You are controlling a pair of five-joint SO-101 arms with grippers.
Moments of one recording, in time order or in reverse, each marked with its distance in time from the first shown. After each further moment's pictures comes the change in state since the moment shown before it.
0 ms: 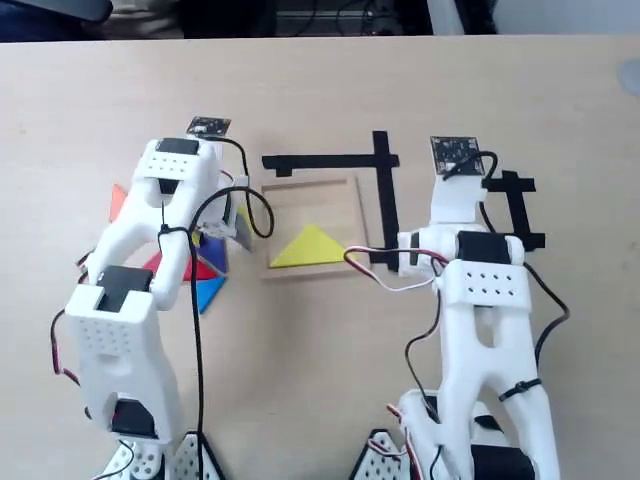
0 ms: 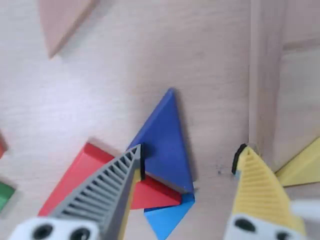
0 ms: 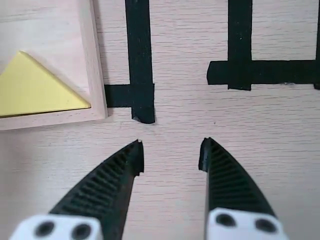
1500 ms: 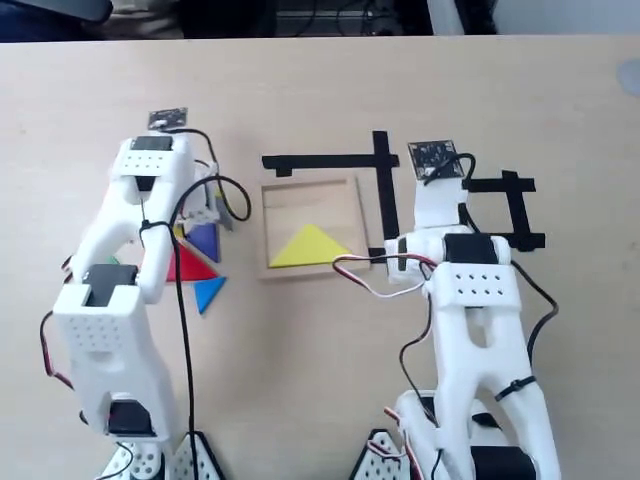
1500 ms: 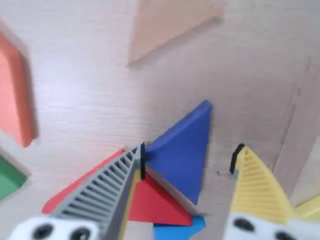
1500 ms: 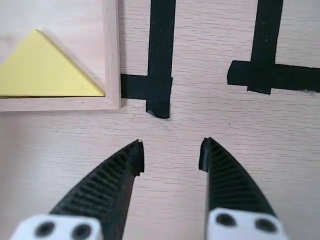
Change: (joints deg) left arm -6.2 0.9 -1.5 -1.7 10.5; right arm -3.4 0.1 1.4 0.0 2.2
